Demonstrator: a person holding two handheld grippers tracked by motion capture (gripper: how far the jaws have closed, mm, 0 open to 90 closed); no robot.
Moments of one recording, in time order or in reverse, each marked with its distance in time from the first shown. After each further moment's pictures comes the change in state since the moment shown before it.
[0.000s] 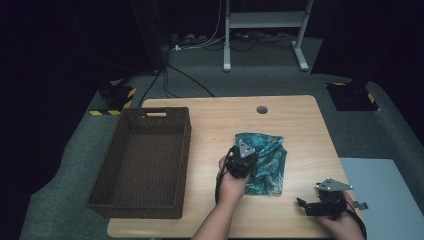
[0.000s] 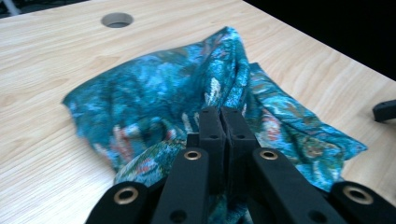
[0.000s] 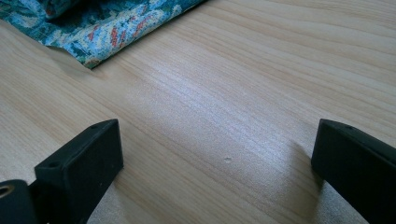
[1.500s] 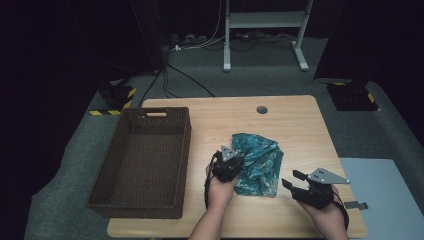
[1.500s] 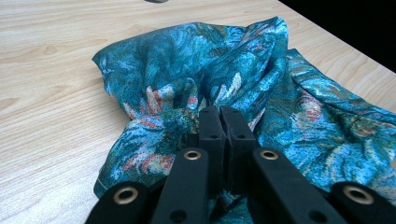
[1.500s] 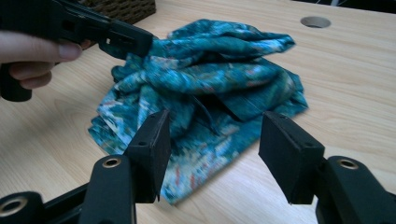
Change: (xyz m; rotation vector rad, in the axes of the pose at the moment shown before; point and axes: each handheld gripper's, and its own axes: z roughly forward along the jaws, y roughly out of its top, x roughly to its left) left arm 0.027 -0.033 -0.009 -0.016 0.029 -0.121; right arm 0.047 0.065 -0.017 -0.263 0.093 0.023
